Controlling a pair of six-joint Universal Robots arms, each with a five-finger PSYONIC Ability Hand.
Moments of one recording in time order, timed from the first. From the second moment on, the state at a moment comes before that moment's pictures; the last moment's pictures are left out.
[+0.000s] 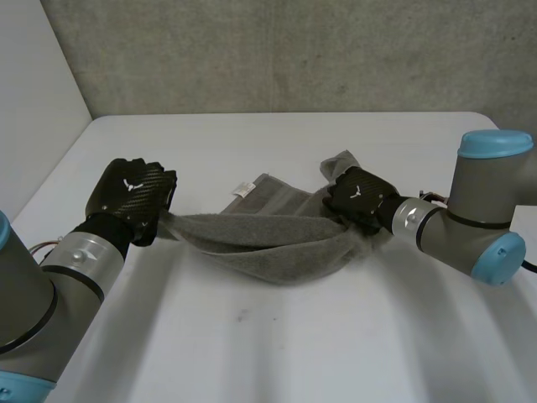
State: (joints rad) left arm 4.32 -1.66 -1.89 3.46 -1.50 3.55; right arm 1.87 -0.79 1.14 0.08 1.02 2.12; left_hand 1.19 1.22 1.22 1.22 1.03; right_hand 0.66 0.62 0.60 0.61 0.43
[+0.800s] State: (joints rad) left arm 4.42 -1.45 -1.37 3.02 -1.51 3.56; right arm 1.54 -1.61 1.13 0.25 1.12 2.77; left_hand 1.19 1.22 1.22 1.22 1.03; right_hand 1.36 1.18 1.19 1.19 0.98
